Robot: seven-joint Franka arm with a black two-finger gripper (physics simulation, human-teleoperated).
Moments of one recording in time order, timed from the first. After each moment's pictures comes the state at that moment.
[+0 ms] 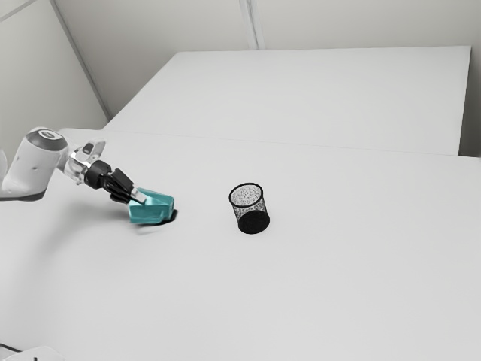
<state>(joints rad) 0.86 0.66 -0.39 -1.56 -0.61 1.56 0.80</state>
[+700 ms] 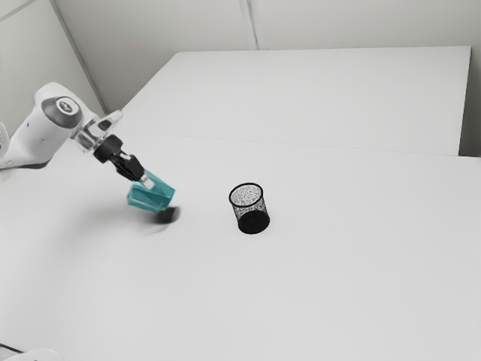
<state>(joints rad) 0.81 0.43 -0.48 -1.69 -0.40 1.78 0.80</state>
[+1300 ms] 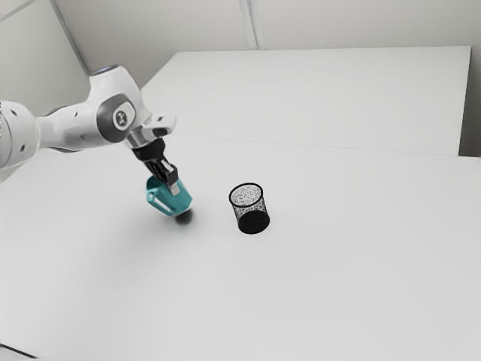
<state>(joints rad) 0.60 0.21 -0.53 -1.94 -0.06 2.08 0.53</state>
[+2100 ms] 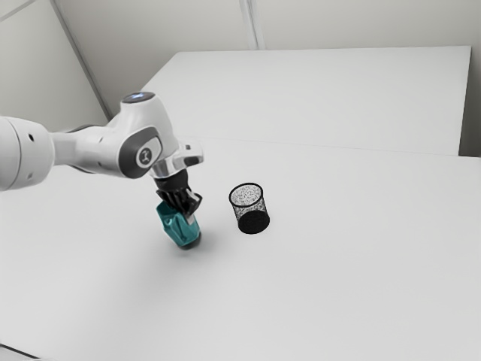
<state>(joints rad) 0.60 0.08 -0.66 -2.18 0.02 2.20 0.12</state>
